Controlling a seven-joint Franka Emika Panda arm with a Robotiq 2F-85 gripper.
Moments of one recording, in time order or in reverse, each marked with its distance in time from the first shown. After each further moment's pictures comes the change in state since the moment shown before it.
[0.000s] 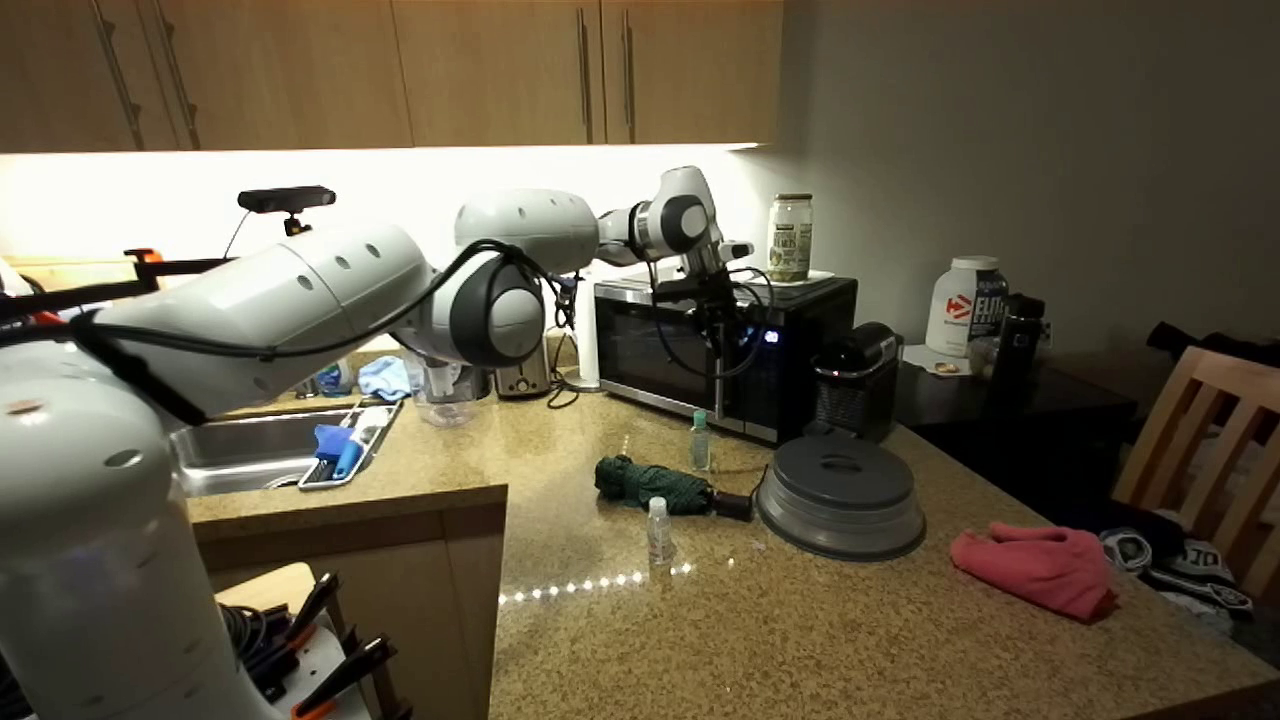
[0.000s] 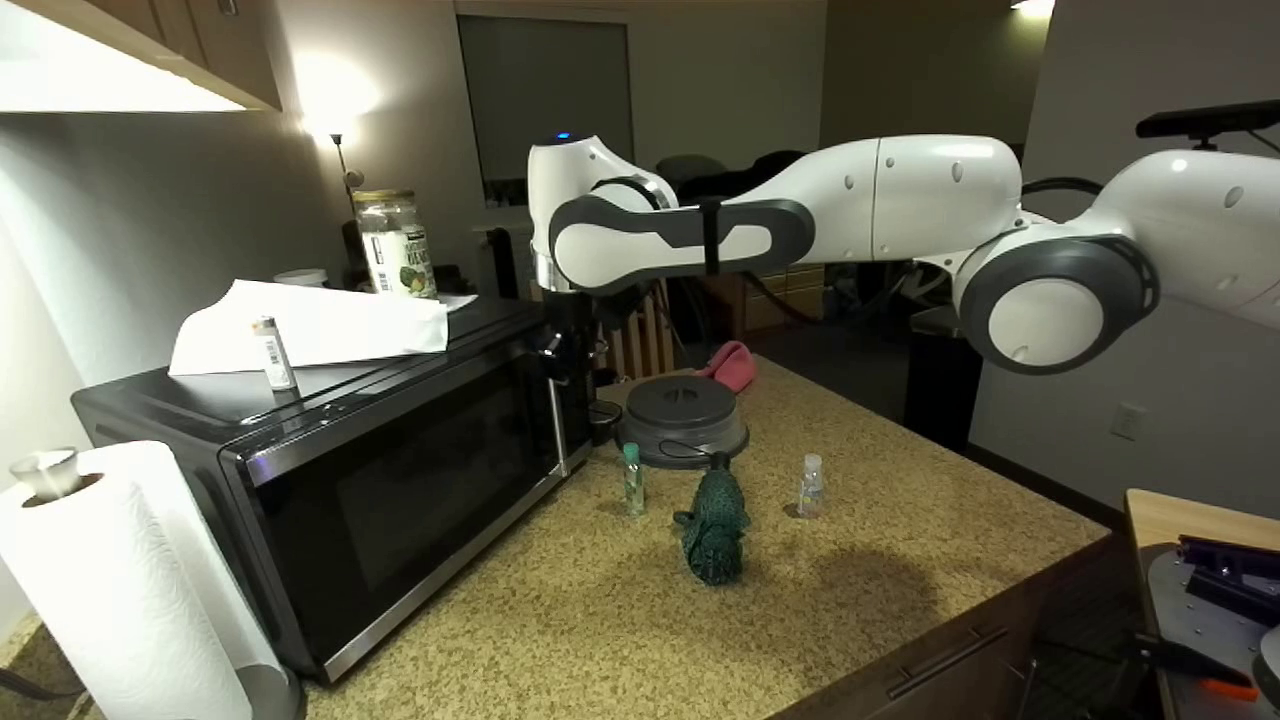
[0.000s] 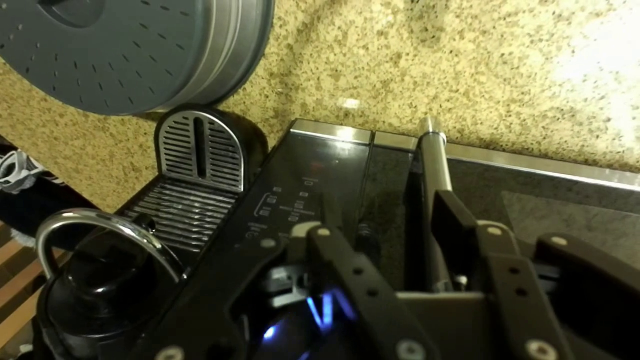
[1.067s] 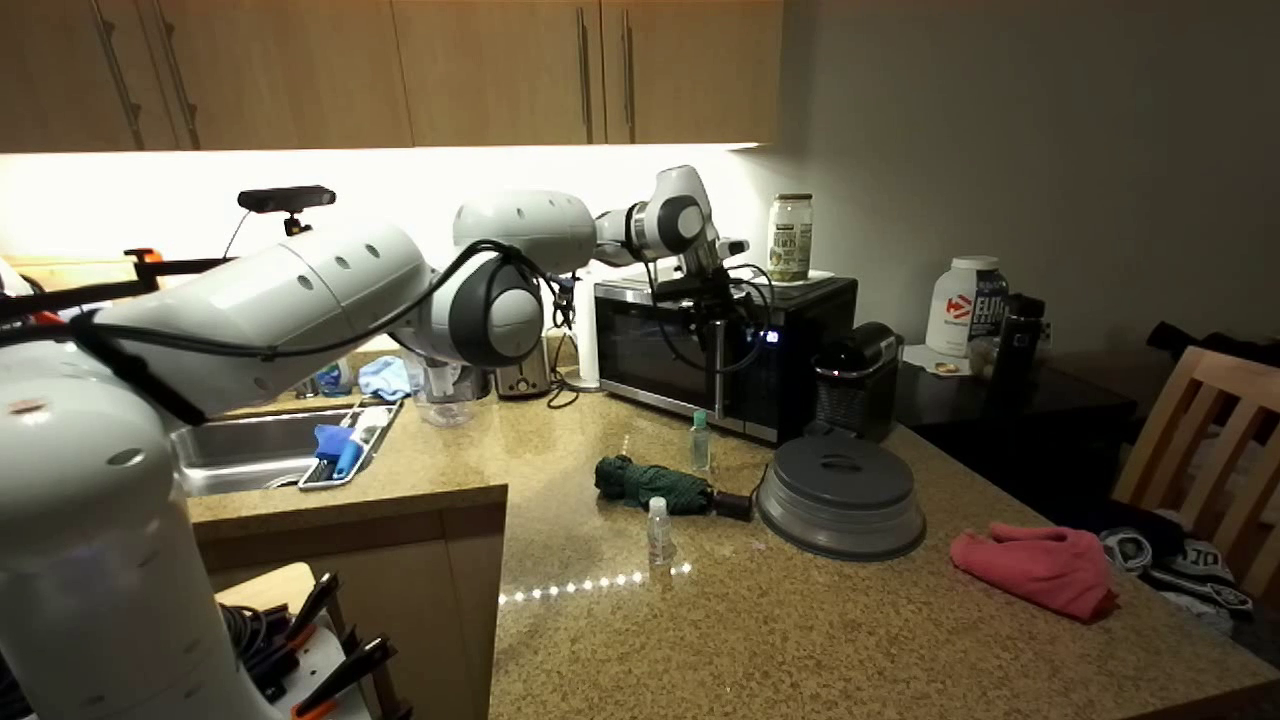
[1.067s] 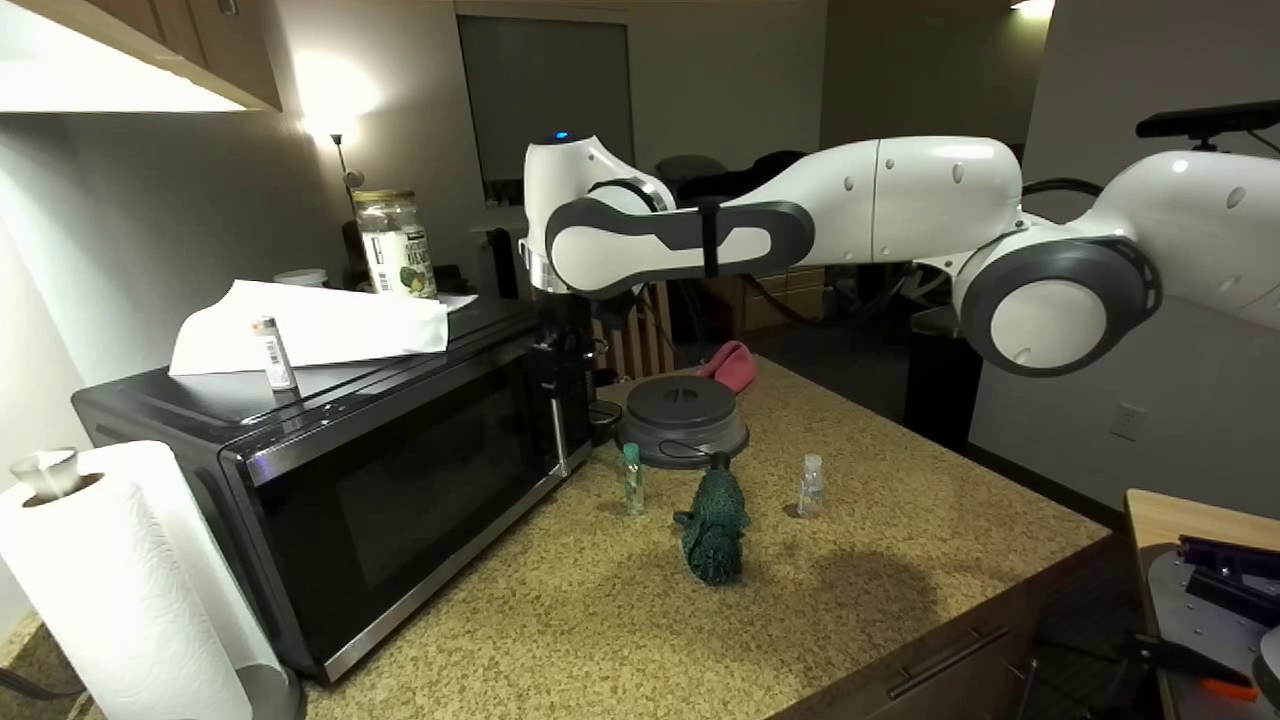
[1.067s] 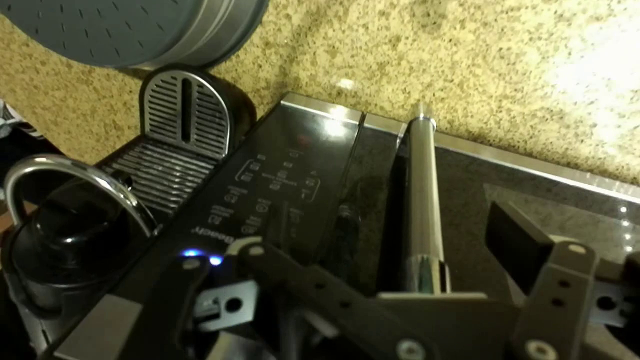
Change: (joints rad) arm 0.009 0.002 0.003 -0.001 0.000 0.042 -0.097
